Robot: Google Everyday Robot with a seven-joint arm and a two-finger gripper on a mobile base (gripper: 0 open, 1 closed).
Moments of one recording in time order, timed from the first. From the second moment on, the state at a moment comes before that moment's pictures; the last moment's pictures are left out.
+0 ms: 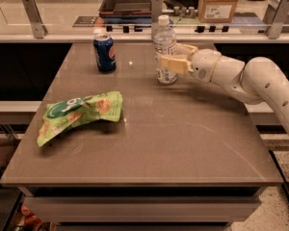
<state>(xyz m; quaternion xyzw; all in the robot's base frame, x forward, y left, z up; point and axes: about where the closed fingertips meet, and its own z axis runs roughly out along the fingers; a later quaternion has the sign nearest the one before) 0.708 -0.088 0.898 -0.34 0.61 0.32 0.64</state>
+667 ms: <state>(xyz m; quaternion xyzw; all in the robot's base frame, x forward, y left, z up) 0.708 -0.085 0.899 -0.34 0.61 0.32 0.64</state>
